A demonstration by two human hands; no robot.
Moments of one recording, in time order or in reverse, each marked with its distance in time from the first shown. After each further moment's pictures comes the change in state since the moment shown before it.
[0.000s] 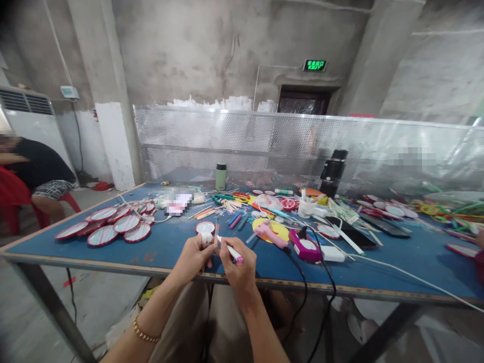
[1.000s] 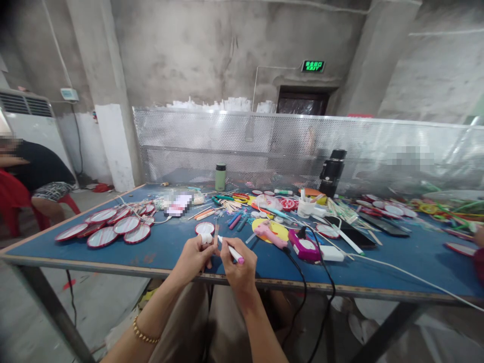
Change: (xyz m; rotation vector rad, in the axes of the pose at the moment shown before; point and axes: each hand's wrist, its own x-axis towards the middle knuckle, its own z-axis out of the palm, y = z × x) left_hand 0.001 -0.005 0.000 0.033 -0.001 0.010; right_hand -0.003 0.002 0.001 -0.027 0.032 0.008
